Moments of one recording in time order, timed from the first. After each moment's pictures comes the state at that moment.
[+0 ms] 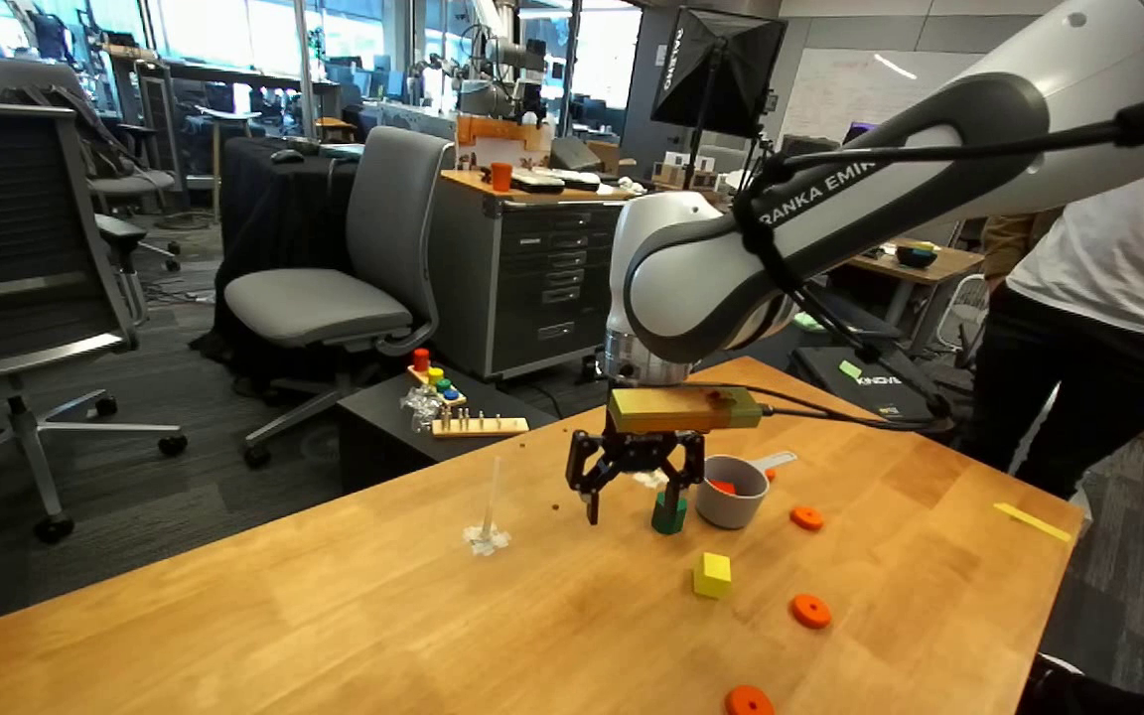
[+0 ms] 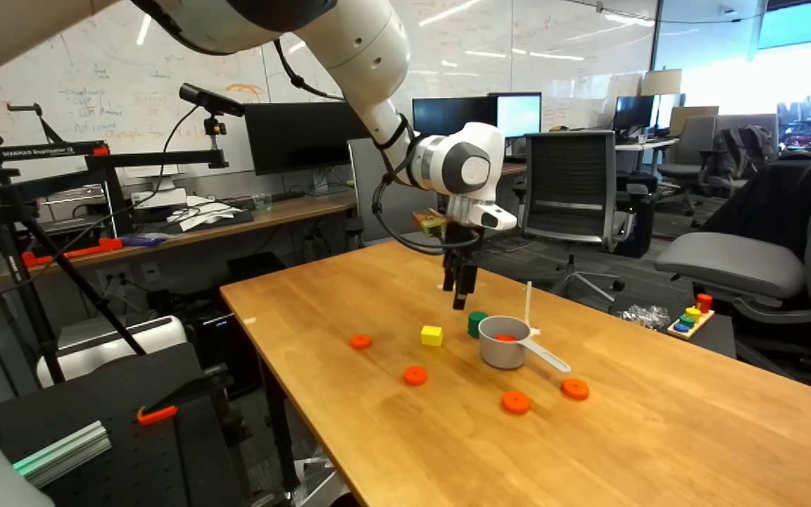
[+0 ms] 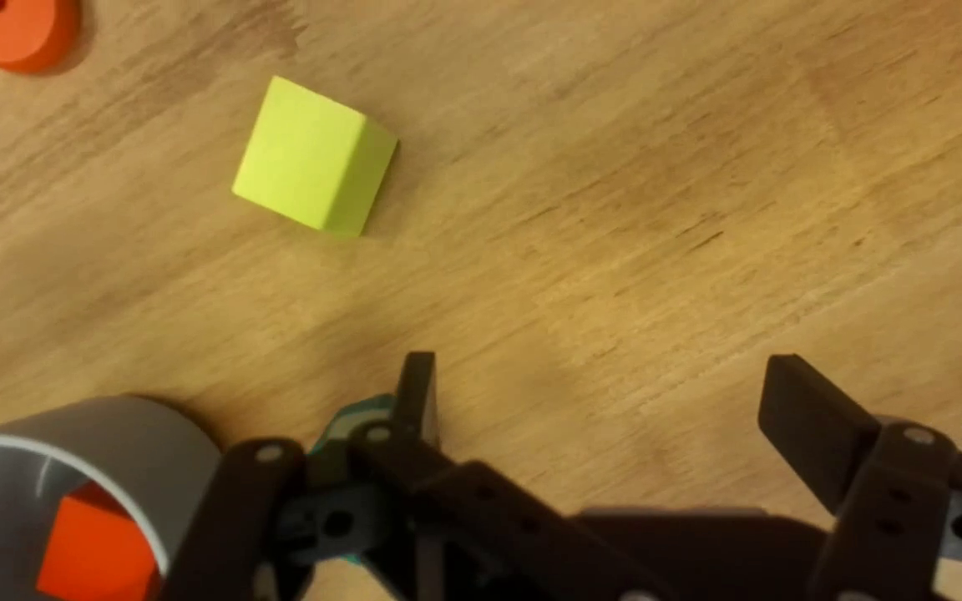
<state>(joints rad) 0.24 0.99 0.00 -1.35 0.11 2.17 0.64</state>
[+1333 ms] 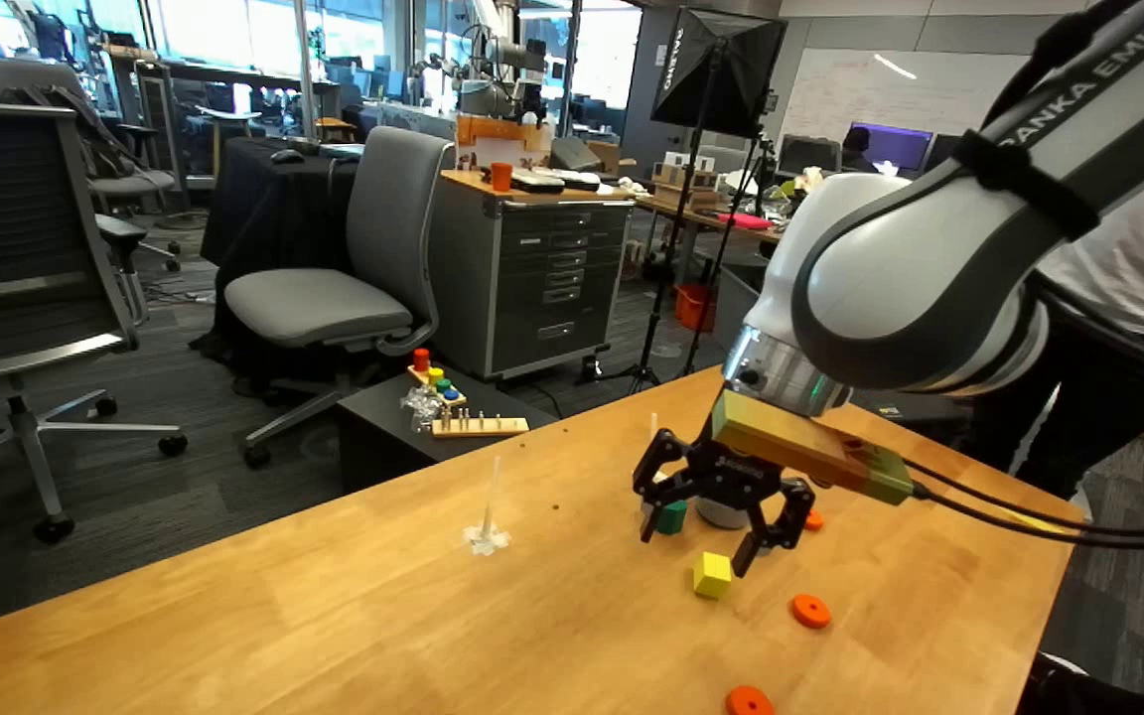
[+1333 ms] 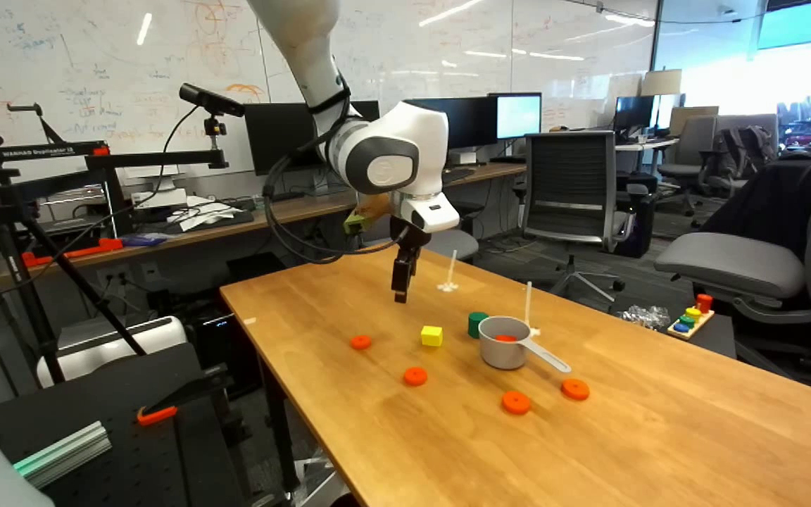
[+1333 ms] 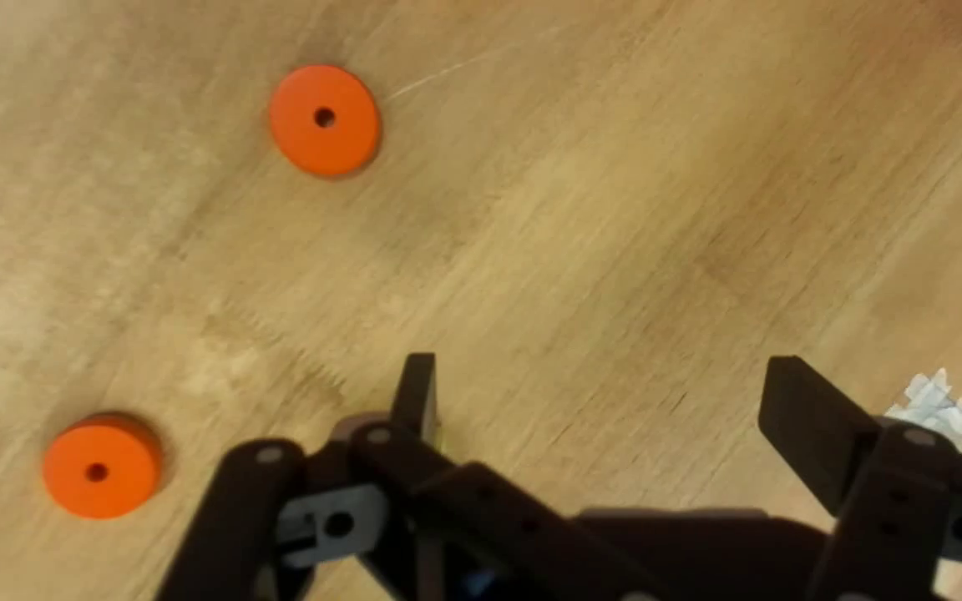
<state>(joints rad) 0.21 0.57 0.10 -2.08 0.42 2.71 0.70</state>
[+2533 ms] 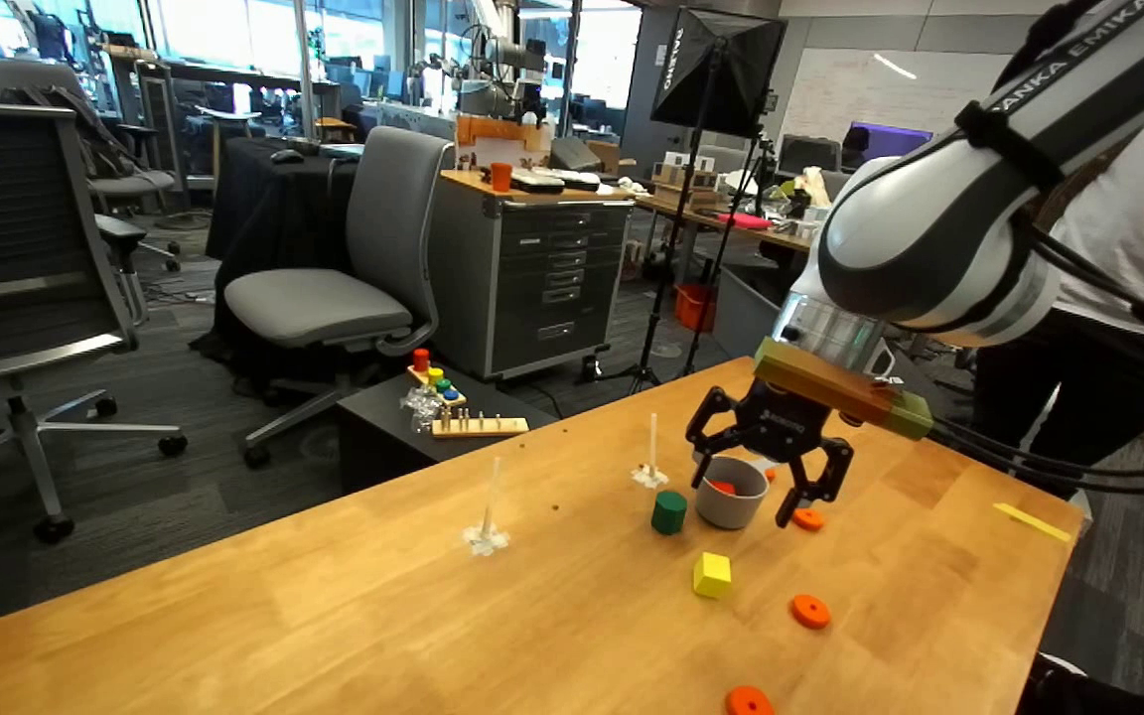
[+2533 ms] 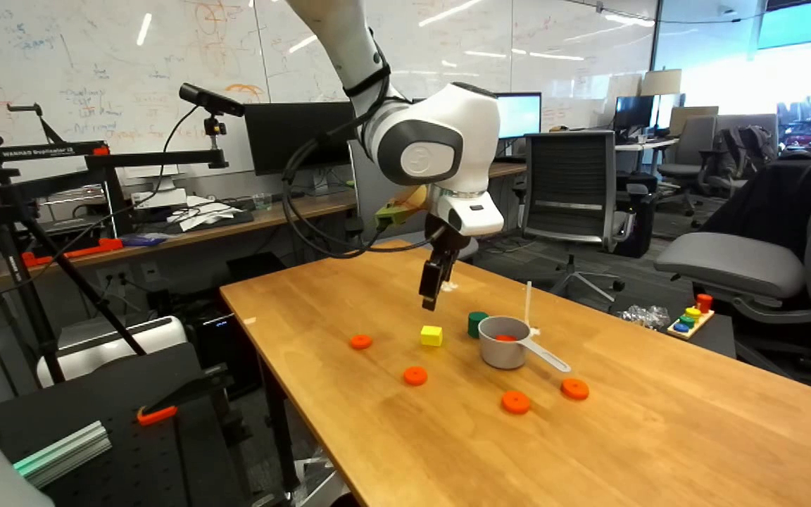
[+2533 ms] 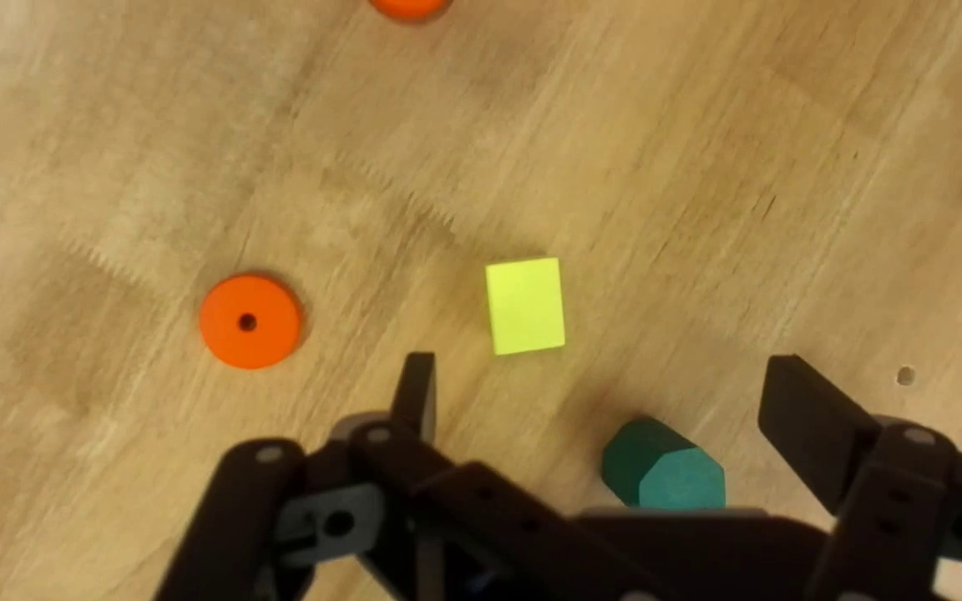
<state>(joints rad) 0.10 0.54 0.06 -2.08 0.47 2.61 0.69</state>
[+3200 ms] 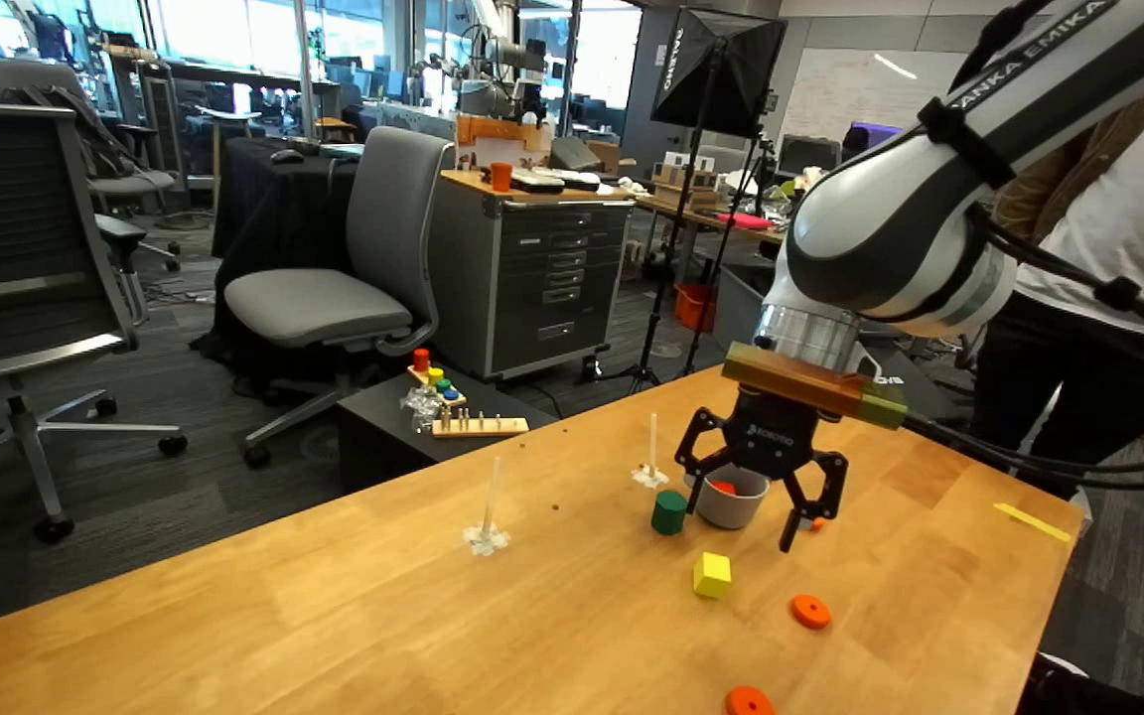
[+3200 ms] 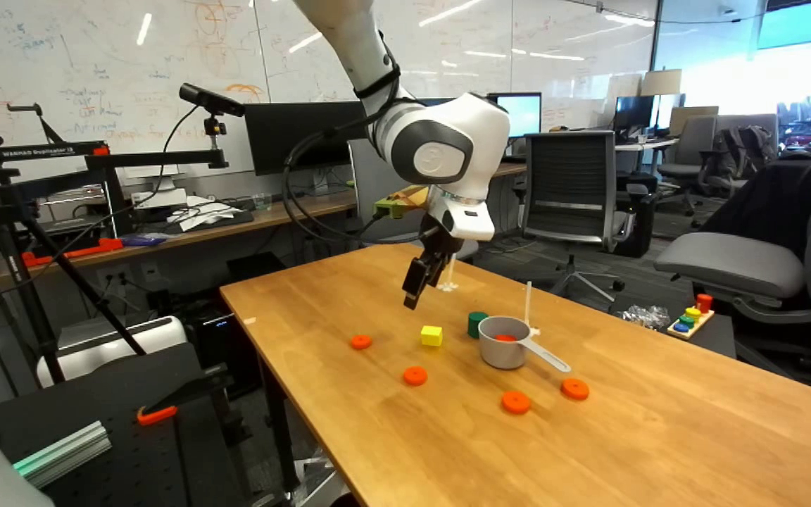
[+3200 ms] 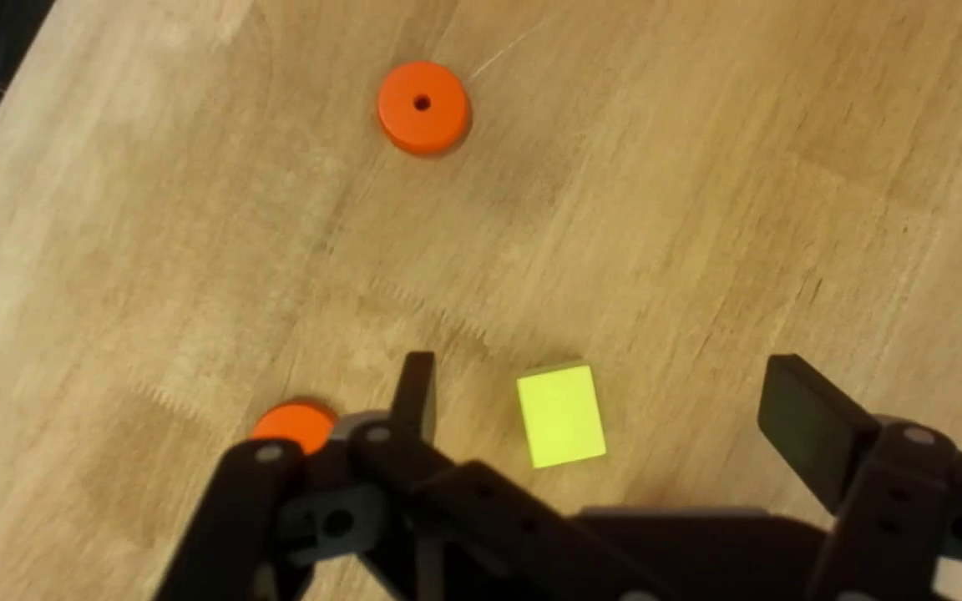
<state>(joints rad) 0.11 0.59 0.05 -1.99 0.47 2.41 0.83</state>
